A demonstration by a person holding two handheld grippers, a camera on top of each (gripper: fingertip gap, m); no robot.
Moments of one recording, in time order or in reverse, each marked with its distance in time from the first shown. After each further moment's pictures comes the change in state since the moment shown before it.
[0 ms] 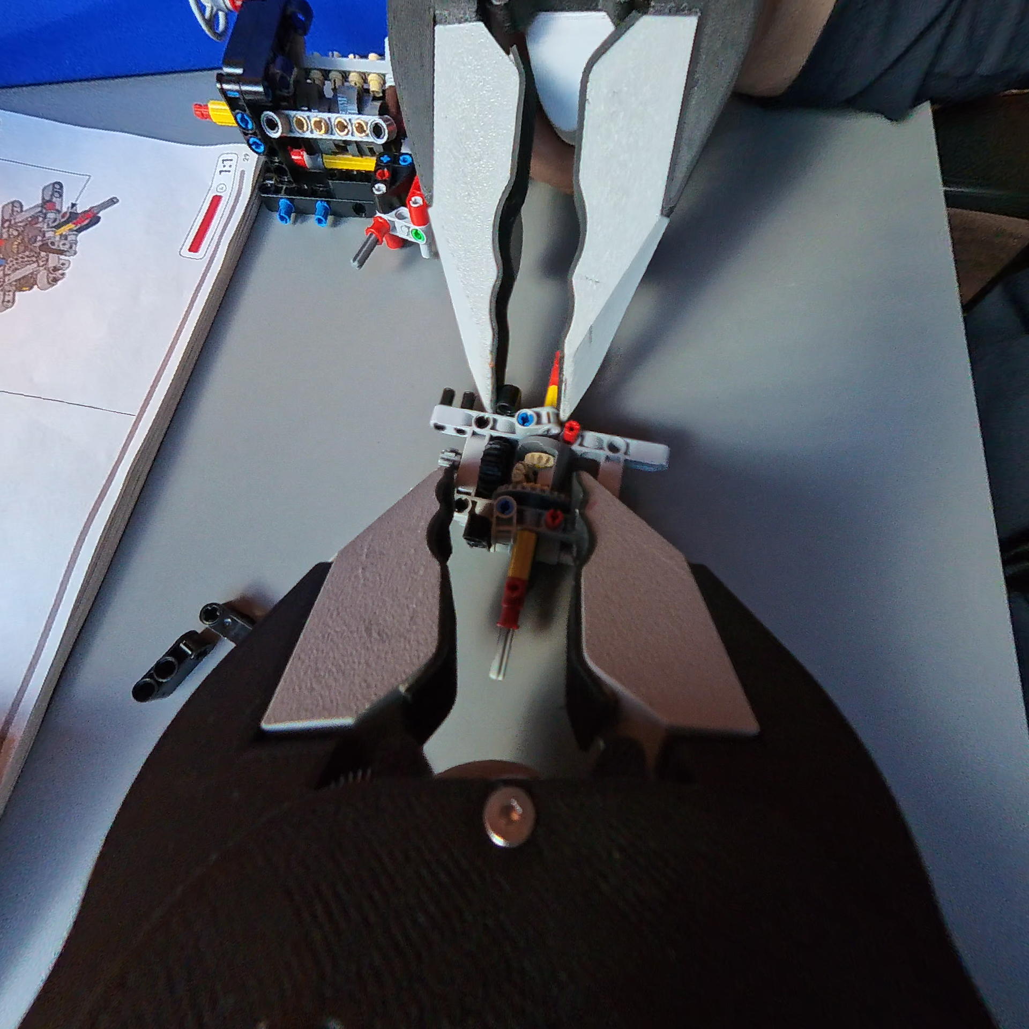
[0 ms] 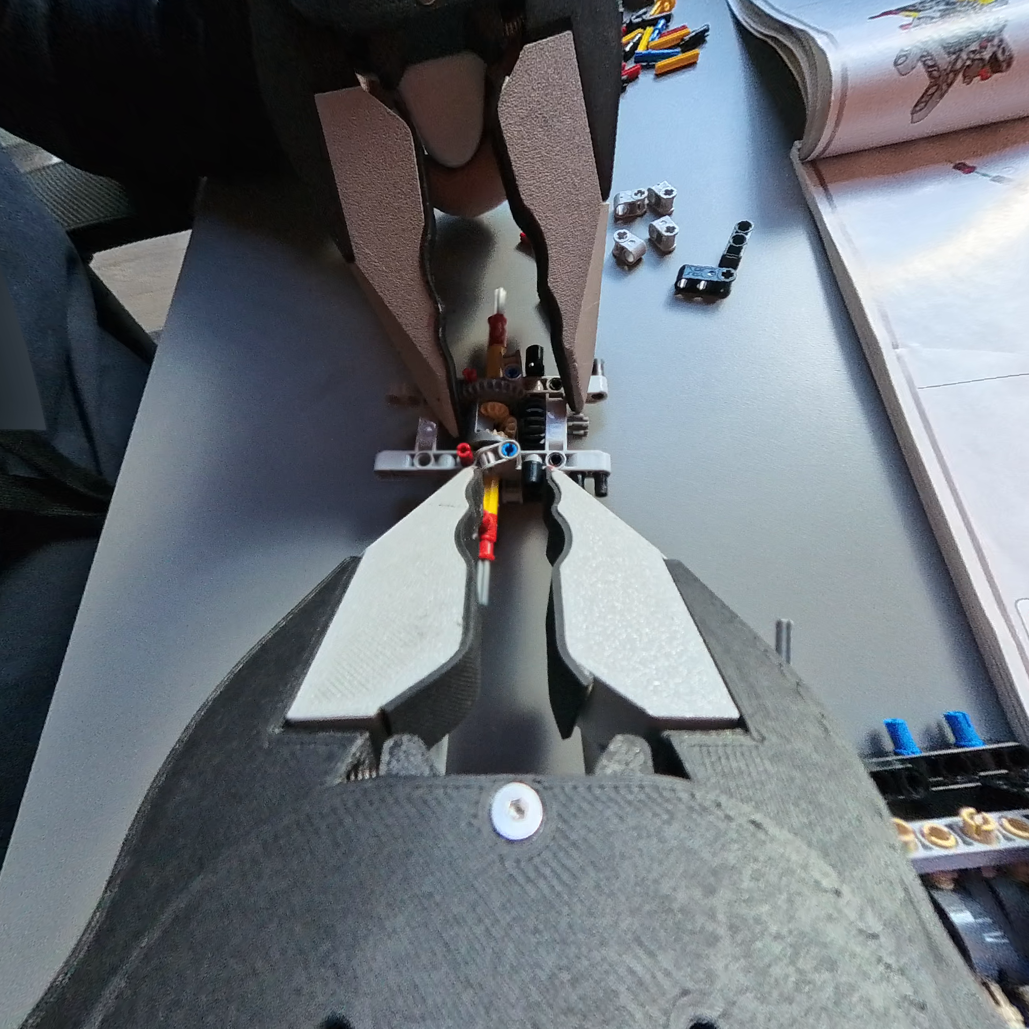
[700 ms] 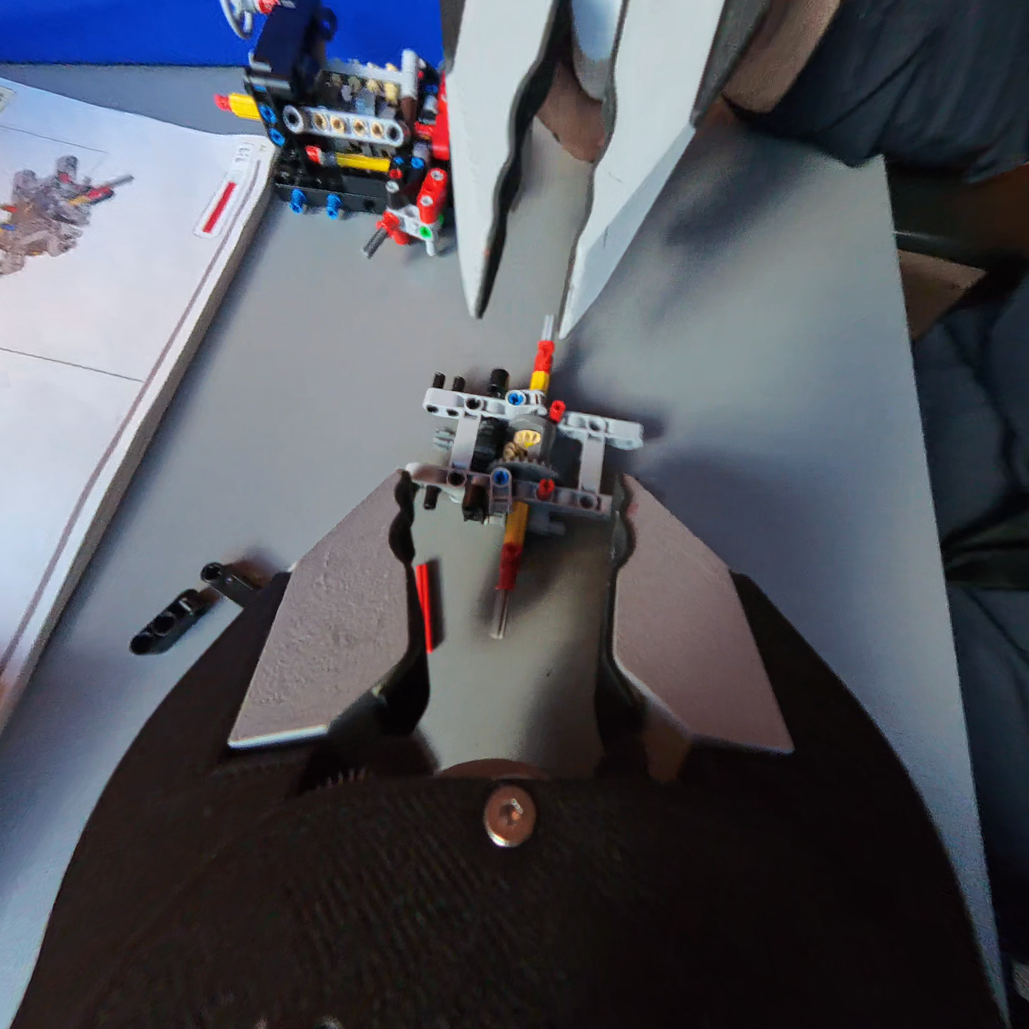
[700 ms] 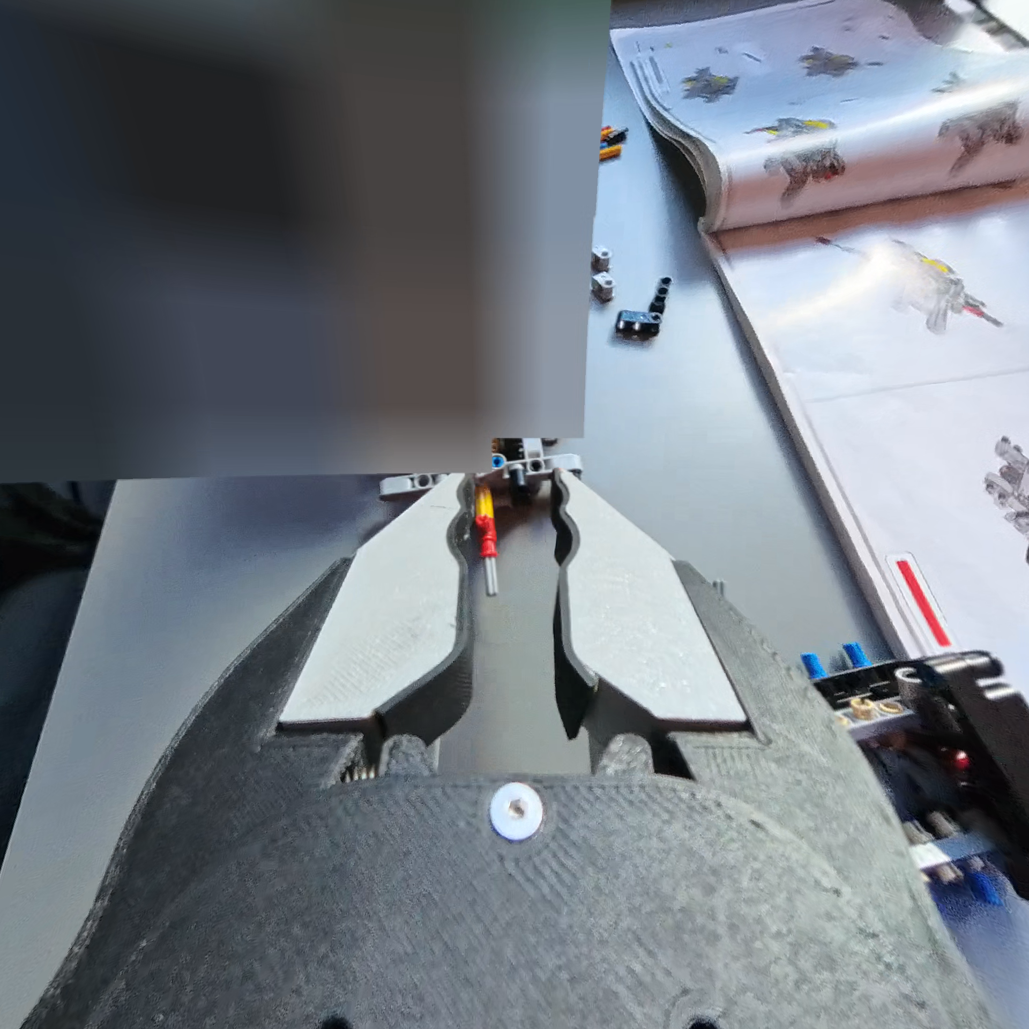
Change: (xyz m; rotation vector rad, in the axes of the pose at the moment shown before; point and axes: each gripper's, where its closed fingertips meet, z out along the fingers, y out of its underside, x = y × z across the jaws) left arm 0.002 0.001 -0.014 0.036 0.021 -0.061; right arm 0.006 -0.013 -0.025 0.085 0.100 -0.017
